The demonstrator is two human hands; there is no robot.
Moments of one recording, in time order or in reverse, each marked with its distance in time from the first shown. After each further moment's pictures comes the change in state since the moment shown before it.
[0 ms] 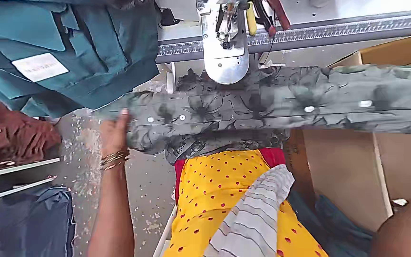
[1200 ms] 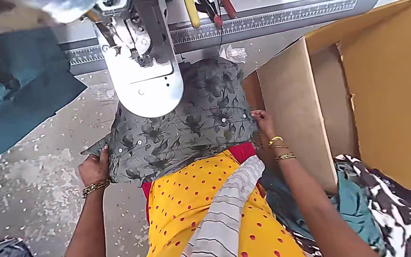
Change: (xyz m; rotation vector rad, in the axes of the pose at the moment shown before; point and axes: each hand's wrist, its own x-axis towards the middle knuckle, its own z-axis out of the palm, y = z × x) left_hand 0.031 -0.124 0.054 0.745 -0.238 -0.123; right_hand 0.005 0.127 0.187 -0.438 -0.209 0.430
